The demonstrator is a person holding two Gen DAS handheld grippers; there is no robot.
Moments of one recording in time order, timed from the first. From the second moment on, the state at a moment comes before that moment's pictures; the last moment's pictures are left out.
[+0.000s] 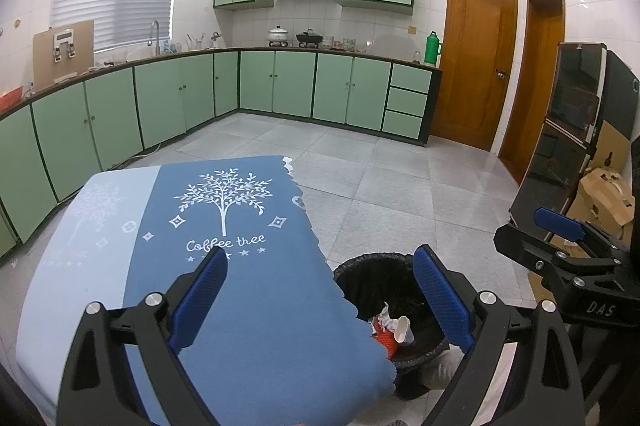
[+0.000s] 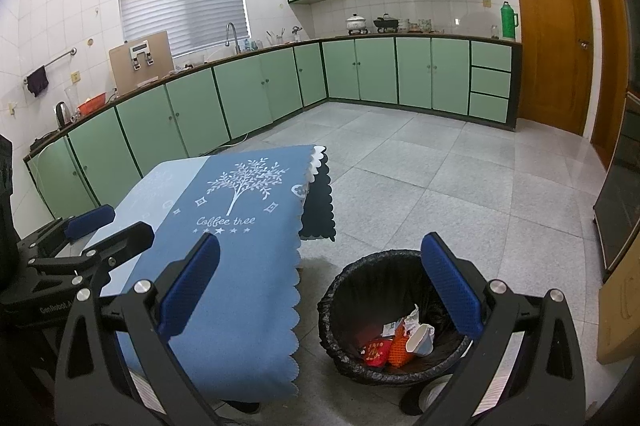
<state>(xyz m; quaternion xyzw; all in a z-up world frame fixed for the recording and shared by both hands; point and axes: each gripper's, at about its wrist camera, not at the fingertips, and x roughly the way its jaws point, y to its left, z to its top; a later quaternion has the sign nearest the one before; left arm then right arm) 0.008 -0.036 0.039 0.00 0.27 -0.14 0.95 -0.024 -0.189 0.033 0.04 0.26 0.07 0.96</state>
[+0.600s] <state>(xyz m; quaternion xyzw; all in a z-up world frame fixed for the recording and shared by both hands) 0.008 -0.036 0.040 0.00 0.27 -0.13 0.95 -0.021 -0.188 0.031 0.04 0.26 0.07 0.96</state>
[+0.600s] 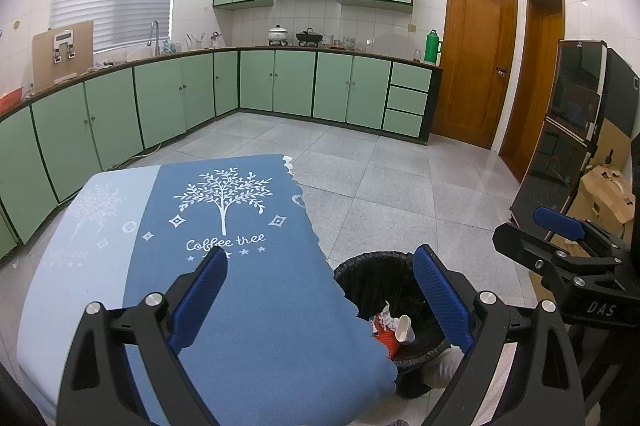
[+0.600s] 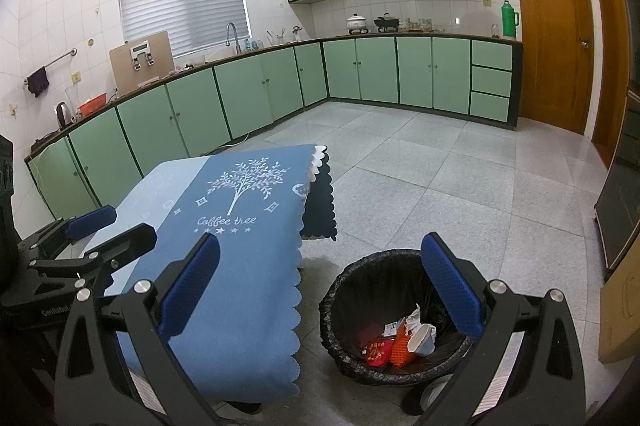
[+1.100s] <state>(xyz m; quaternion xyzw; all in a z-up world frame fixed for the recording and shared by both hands) 0.008 -0.037 0.040 0.00 0.27 -0.13 0.95 -0.022 -0.188 0.032 0.04 0.26 0.07 0.96</state>
